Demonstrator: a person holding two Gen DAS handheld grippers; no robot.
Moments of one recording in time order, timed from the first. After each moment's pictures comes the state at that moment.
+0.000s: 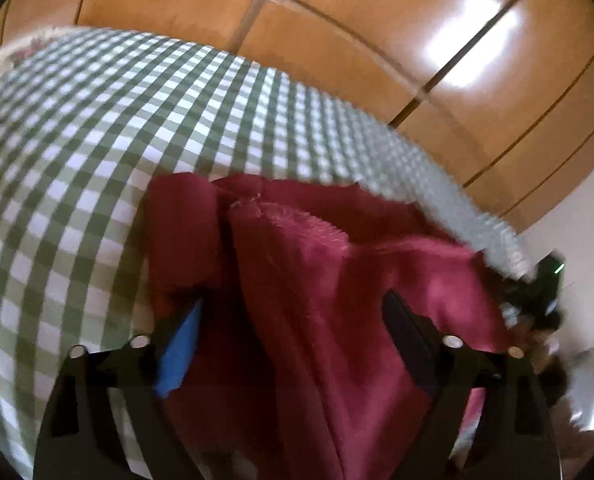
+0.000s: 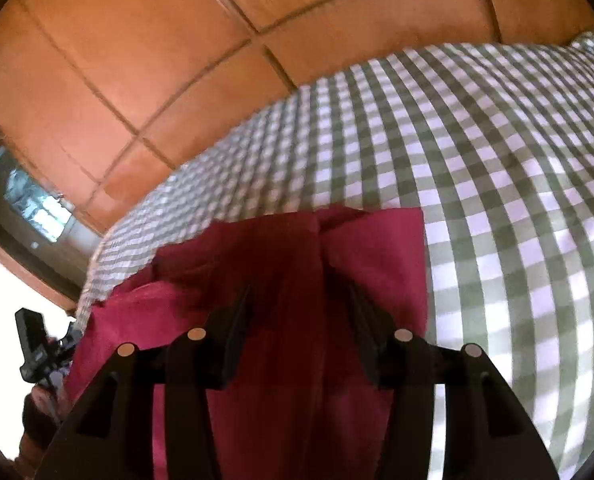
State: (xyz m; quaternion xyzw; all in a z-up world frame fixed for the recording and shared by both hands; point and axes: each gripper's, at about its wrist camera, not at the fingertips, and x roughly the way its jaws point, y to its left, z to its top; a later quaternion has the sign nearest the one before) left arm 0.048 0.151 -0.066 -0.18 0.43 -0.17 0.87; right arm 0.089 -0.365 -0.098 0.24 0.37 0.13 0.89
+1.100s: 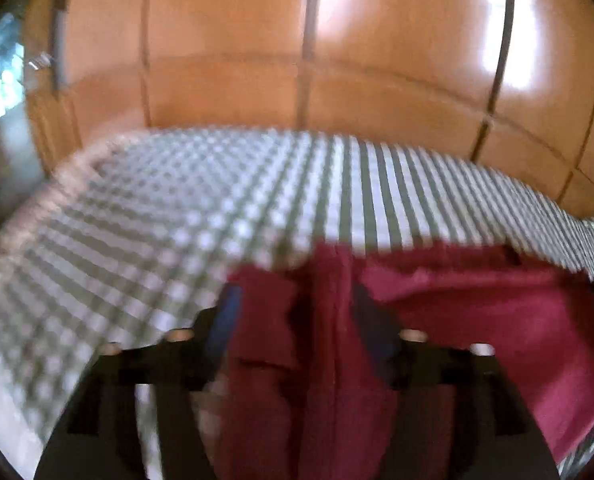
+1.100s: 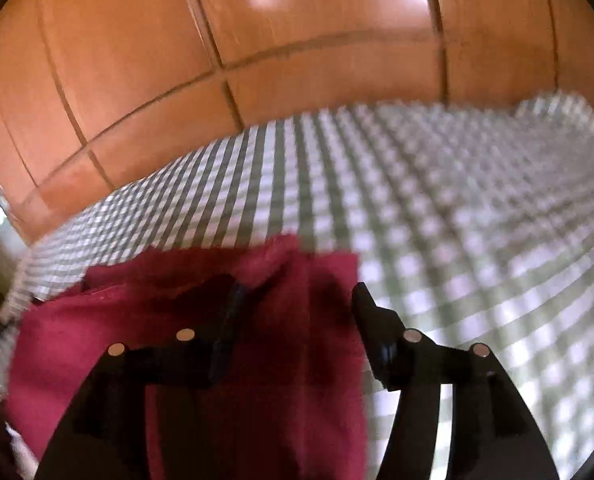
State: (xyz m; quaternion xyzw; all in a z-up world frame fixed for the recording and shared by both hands) left arm 0.031 0.122 -0.032 -0.04 0.31 0.04 0.95; right arm 0.060 -0.346 -0.084 0.13 0.28 -0.02 0.95
